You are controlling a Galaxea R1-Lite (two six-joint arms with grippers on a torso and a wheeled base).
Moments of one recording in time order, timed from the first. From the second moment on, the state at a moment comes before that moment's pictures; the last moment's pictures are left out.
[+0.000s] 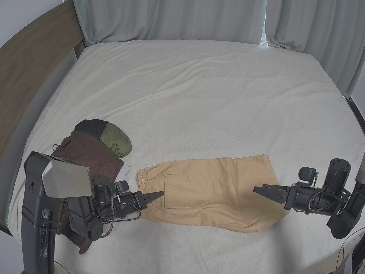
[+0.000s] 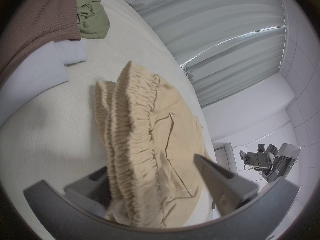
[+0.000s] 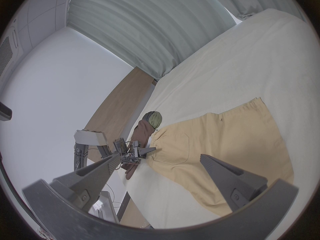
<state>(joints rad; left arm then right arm) -0.29 2.52 -0.61 -1.55 -0.55 -0.66 0.25 1.92 -0.14 -1.54 0.64 0.51</state>
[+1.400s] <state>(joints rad) -0.16 2.28 -0.40 -1.55 -0.62 -0.63 0.31 1.97 -0.12 -1.54 0.63 0.51</state>
